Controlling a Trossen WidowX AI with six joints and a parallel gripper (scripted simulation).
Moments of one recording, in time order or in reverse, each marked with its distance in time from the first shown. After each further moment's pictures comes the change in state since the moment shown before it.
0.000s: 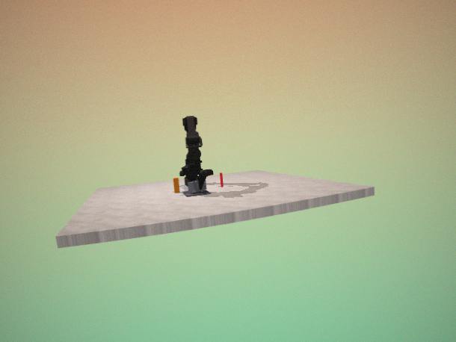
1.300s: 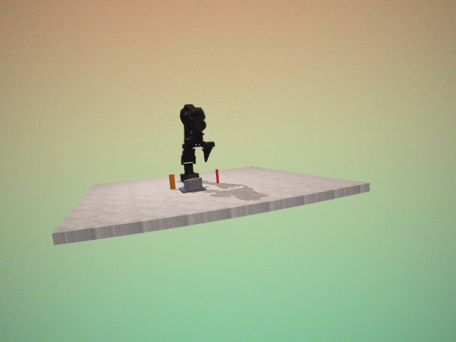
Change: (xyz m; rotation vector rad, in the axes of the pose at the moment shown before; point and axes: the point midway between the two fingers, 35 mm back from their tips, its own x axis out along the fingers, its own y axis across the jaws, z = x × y) arm -0.118 0.012 -0.051 0.058 0.007 -0.011
